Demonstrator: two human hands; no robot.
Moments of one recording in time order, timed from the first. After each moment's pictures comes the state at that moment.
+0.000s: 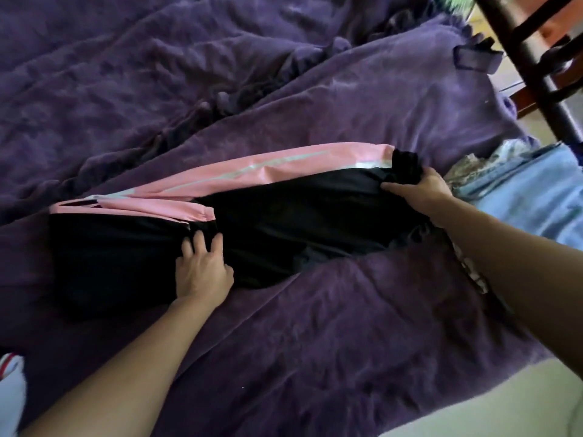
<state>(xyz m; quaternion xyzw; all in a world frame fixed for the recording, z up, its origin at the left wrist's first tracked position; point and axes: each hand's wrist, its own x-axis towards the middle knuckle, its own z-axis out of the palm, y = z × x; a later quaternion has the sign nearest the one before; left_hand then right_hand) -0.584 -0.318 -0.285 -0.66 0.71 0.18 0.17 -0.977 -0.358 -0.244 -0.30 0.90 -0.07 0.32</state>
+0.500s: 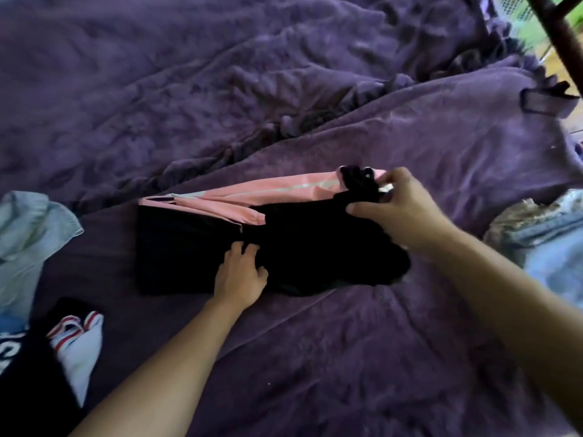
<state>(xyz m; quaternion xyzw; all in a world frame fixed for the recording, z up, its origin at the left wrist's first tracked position) -0.571 -0.319 -0.241 -0.71 0.63 0.31 0.08 -0.836 -0.377 -0.137 -0.46 0.75 -0.19 0.43</state>
